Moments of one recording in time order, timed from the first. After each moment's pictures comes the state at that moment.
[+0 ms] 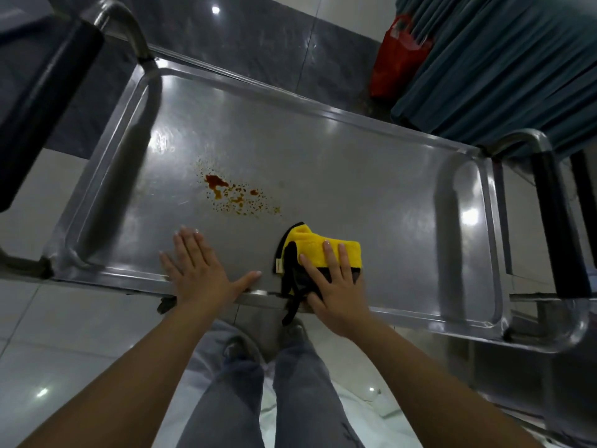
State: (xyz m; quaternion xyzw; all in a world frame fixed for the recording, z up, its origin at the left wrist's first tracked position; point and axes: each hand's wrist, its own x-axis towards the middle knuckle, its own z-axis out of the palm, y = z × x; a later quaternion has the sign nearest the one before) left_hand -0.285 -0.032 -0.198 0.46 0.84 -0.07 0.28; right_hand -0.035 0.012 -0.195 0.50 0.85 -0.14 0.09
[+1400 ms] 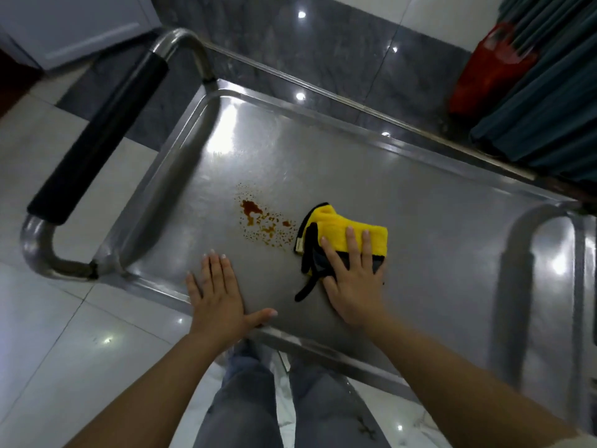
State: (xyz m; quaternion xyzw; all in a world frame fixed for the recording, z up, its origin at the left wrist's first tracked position) left_hand -0.287 -0.034 -0.201 0.45 0.85 -0.09 0.27; right_hand -0.083 0.113 -0.201 0.46 0.87 -0.15 0.05
